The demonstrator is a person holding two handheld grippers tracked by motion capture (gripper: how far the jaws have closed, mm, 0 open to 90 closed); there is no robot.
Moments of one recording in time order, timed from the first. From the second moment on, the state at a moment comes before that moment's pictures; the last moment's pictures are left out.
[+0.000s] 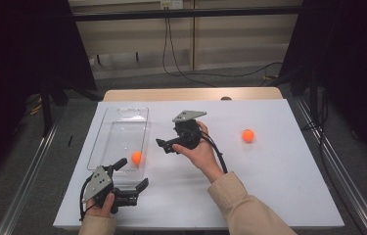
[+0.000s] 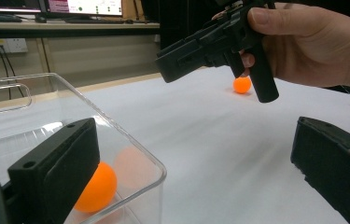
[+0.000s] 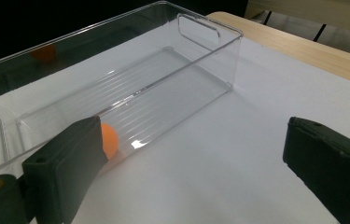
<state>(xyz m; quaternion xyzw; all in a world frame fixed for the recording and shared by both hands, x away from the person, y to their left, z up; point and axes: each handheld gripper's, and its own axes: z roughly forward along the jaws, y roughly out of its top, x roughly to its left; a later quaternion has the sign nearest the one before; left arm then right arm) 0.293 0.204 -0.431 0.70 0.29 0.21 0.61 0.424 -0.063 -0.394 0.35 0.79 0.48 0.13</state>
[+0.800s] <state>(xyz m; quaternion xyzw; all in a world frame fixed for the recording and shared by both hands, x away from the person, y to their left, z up) 0.293 0.204 -0.431 0.70 0.29 0.22 0.61 0.424 -0.099 -0.404 0.38 0.78 0.47 0.14</state>
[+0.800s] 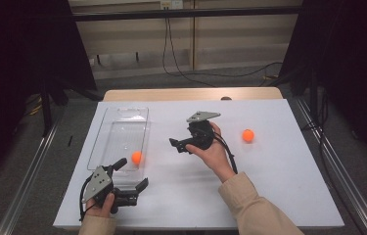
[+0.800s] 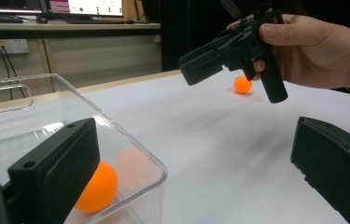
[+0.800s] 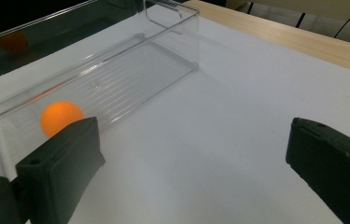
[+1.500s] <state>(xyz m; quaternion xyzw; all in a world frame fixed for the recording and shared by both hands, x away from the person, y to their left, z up) 0.293 0.203 -0.431 0.70 0.29 0.22 0.61 0.423 -0.124 -0.410 0.40 0.77 0.46 0.16</state>
